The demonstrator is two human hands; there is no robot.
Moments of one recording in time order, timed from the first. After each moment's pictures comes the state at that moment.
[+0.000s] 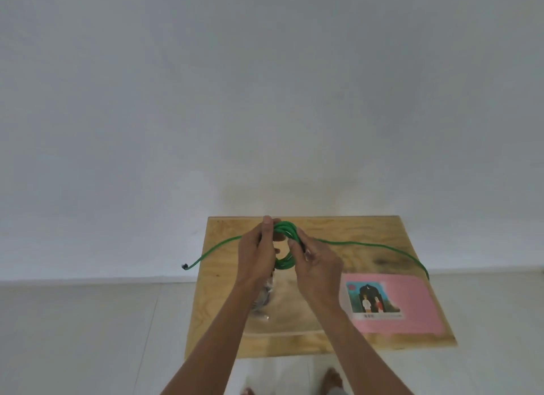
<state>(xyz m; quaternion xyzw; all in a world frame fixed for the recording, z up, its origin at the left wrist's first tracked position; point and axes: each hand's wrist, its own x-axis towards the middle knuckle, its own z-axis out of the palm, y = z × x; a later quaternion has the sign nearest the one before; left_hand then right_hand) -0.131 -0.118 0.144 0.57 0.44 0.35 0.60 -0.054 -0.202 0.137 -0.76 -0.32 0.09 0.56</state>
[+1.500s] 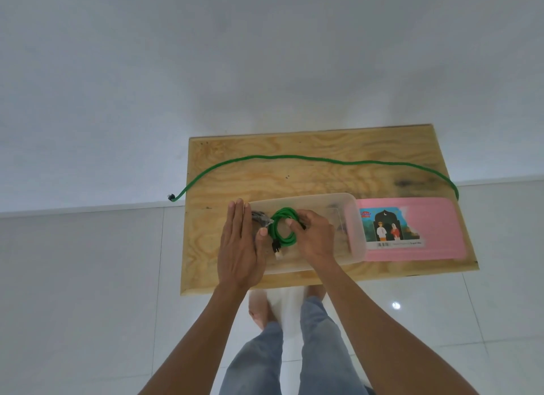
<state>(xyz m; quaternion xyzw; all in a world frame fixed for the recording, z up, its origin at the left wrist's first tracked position) -0.190 -0.155 -0.037 0.85 0.45 0.12 0.25 -0.035 -0.216 -0.033 -0.84 -0.23 0.31 0.38</state>
